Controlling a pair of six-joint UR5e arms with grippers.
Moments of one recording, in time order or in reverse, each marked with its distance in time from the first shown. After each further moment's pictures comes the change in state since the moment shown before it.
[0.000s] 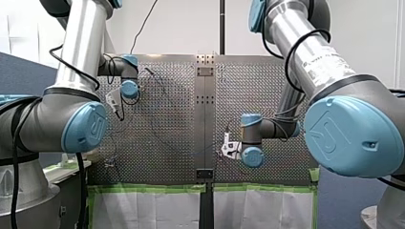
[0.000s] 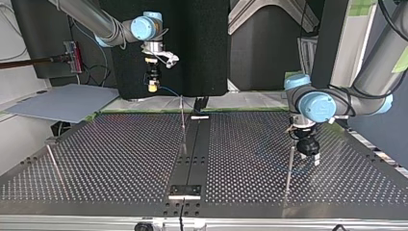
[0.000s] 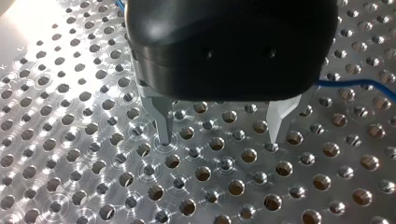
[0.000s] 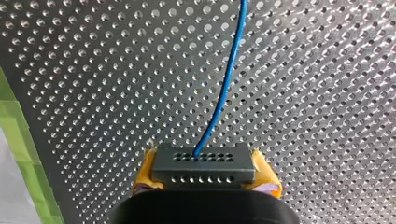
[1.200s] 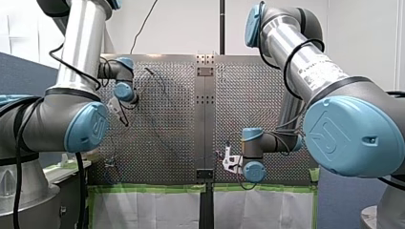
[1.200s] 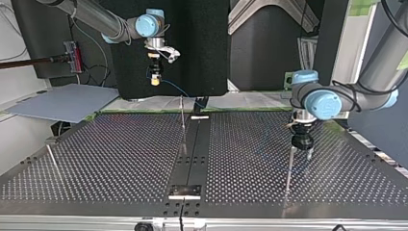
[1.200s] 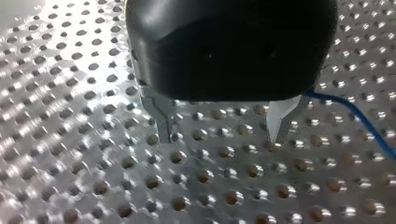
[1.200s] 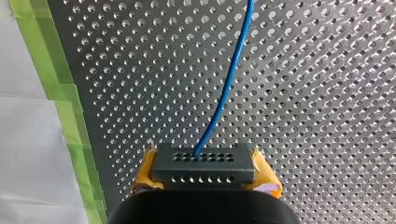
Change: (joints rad) left arm 0.047 0.000 -0.046 -0.036 0.203 -0.237; right arm -0.001 0.106 0.011 -0.071 0.006 -0.002
